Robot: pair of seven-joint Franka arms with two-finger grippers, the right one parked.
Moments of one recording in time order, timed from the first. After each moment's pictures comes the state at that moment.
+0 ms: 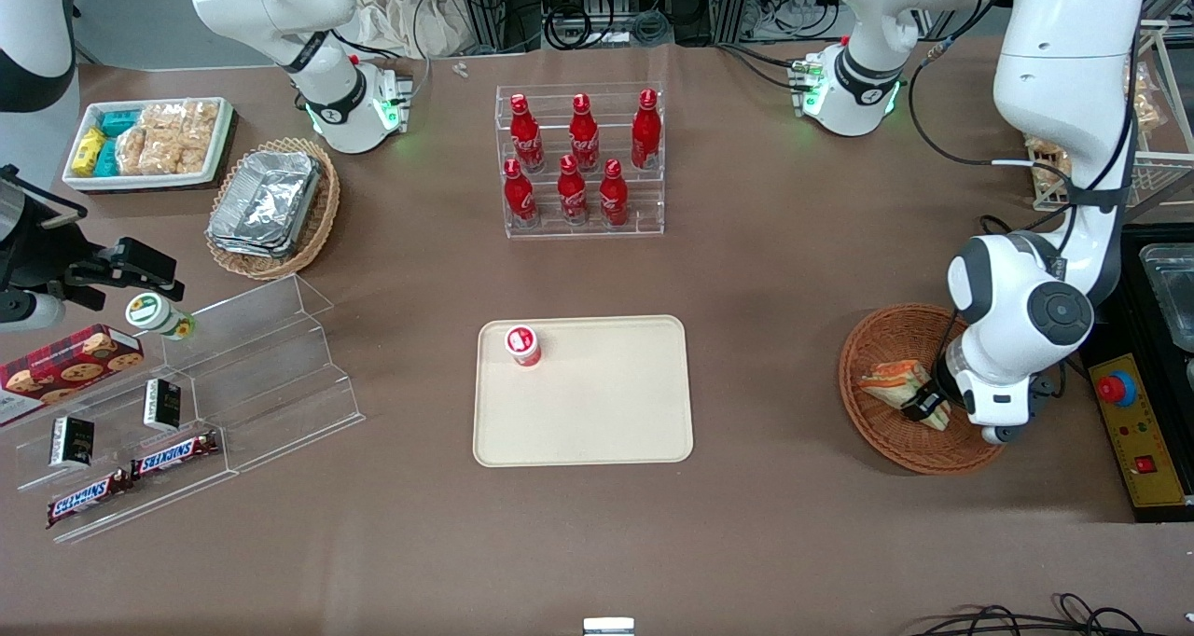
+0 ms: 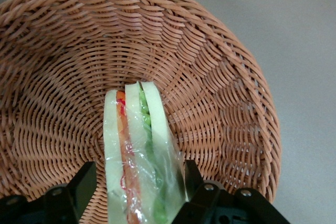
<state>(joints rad) -0.08 0.48 0.07 -1.93 -0.03 2.49 -0.75</state>
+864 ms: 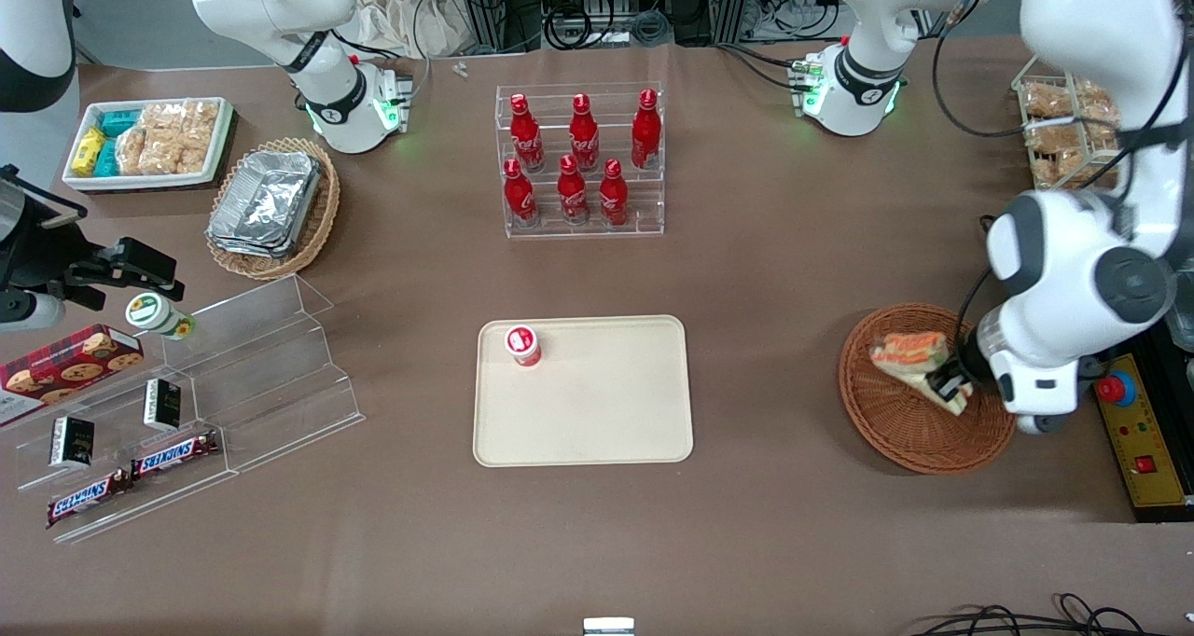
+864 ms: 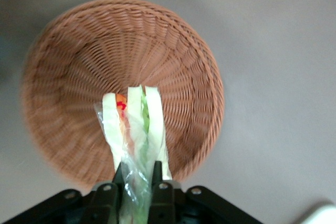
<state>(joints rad) -0.10 0.29 0.05 -1.74 -0.03 2.01 -0.79</state>
